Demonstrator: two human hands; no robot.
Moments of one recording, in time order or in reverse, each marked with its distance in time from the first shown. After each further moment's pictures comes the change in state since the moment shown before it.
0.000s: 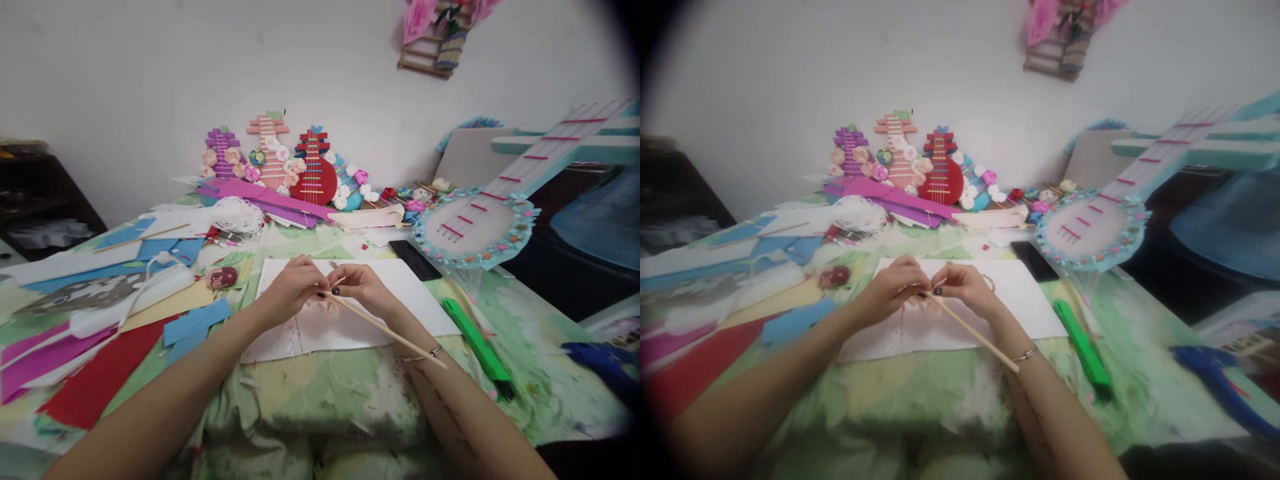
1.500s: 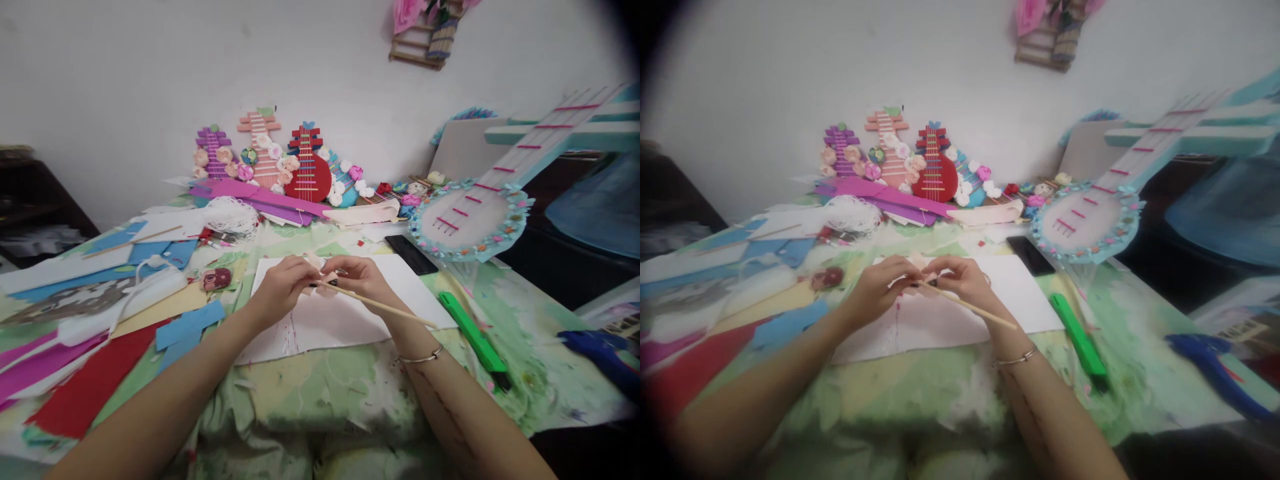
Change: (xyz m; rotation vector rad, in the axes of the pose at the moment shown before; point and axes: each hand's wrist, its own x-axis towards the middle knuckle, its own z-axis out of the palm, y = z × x) left_hand -0.003 0.000 0.002 0.079 0.138 -0.061; right_hand -0.005 -0.011 0.003 -0.060 0.150 -0.096
